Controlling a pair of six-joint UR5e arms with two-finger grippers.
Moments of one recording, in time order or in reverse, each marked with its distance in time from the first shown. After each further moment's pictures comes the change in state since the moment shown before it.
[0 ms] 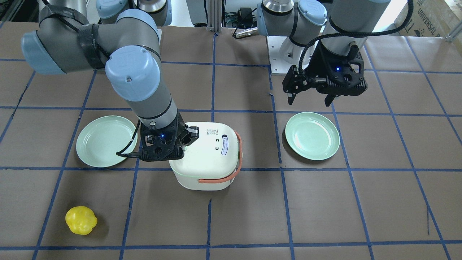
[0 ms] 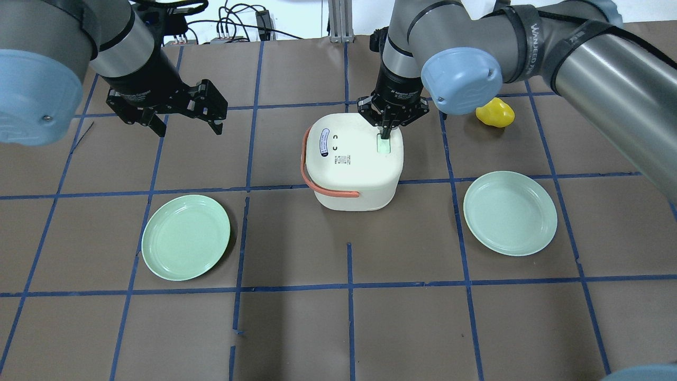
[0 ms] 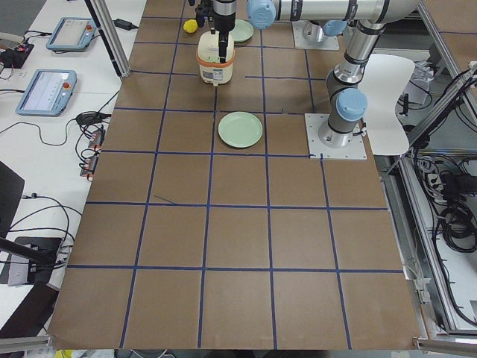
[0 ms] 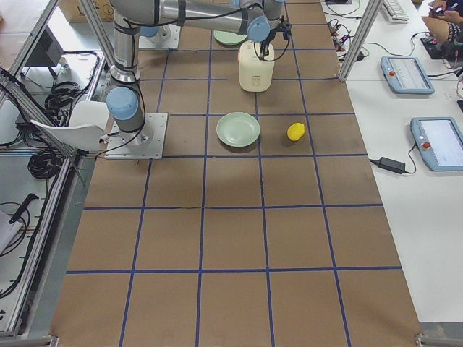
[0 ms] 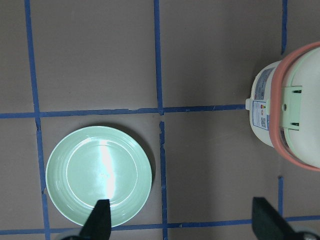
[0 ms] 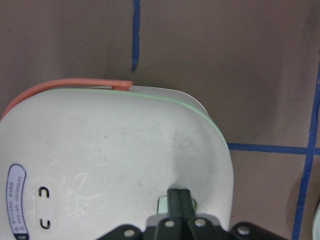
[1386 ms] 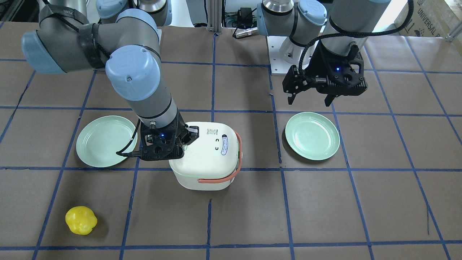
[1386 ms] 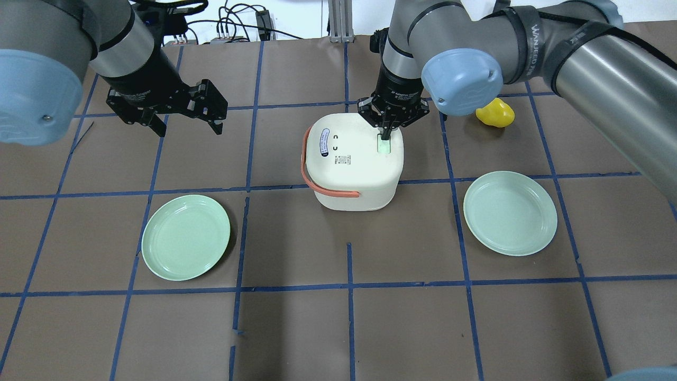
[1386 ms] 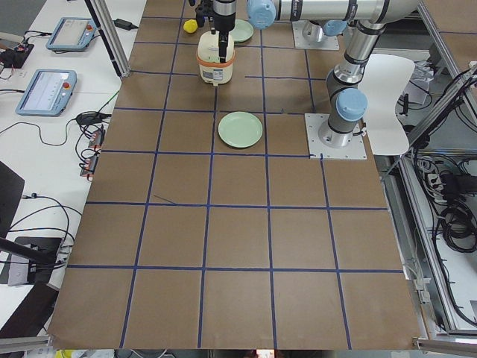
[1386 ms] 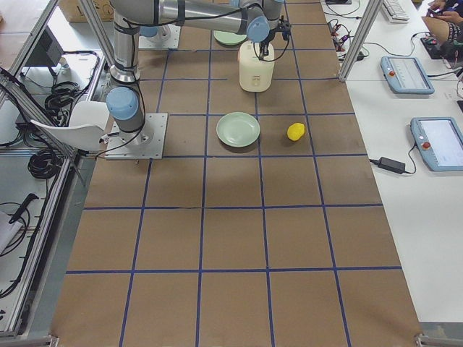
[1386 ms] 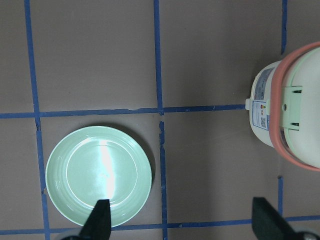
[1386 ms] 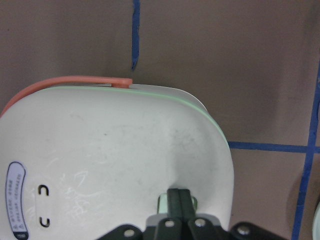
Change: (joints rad) left arm 0.000 0.000 0.000 0.000 -0.001 0.000; right arm 0.000 -0.003 0.005 0.000 0.000 0.000
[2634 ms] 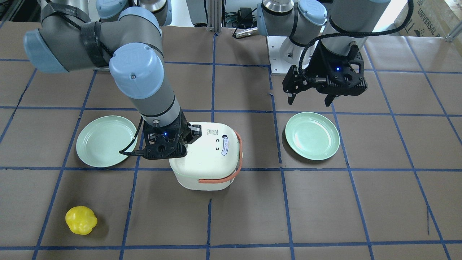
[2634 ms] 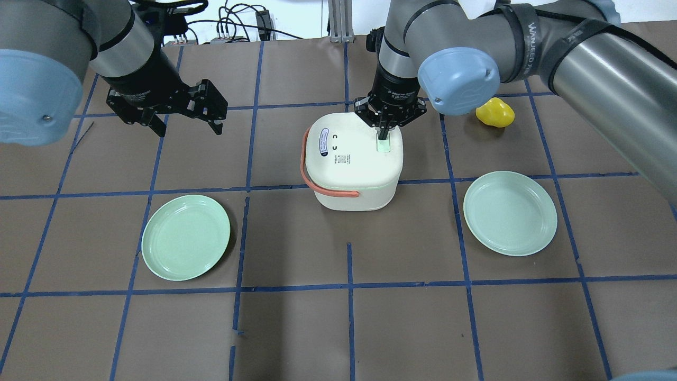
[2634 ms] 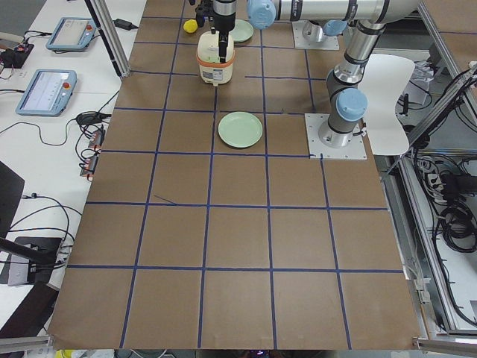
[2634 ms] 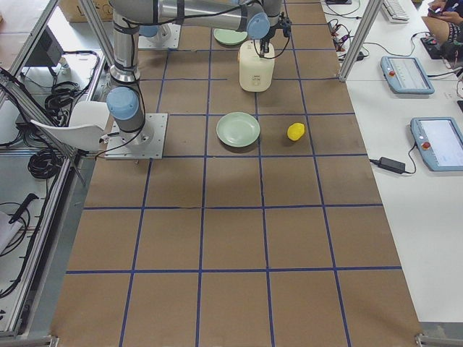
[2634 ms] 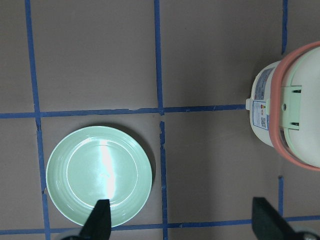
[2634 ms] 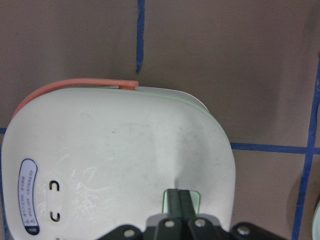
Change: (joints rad) left arm 0.000 0.000 0.000 0.000 0.001 0.000; right arm 0.012 -0.006 -0.003 0.002 -0.001 0.005
